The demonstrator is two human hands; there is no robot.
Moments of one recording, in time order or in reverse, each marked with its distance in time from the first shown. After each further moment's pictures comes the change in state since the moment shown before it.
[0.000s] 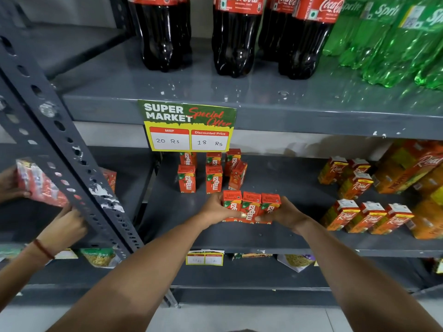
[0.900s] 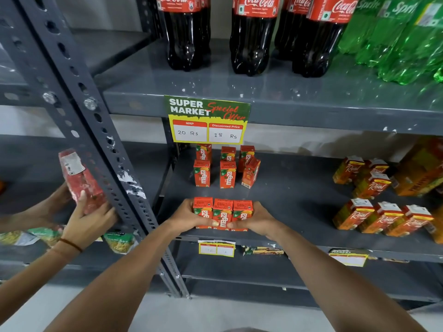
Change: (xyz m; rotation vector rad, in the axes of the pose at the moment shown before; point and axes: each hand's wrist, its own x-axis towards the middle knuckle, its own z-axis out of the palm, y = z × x) left_hand -0.076 -0.039 -0.077 -0.010 0.078 -0.043; right_hand 0.012 -0.018 0.101 -0.069 -0.025 0.128
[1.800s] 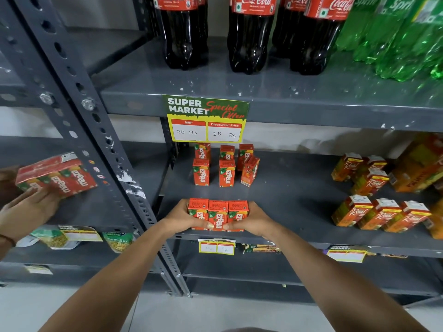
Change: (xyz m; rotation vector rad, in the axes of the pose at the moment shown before) left_hand -0.011 0.002 -0.010 0.034 -0.050 -0.011; right_hand -0.006 -0.008 0.013 -0.034 0.000 0.017
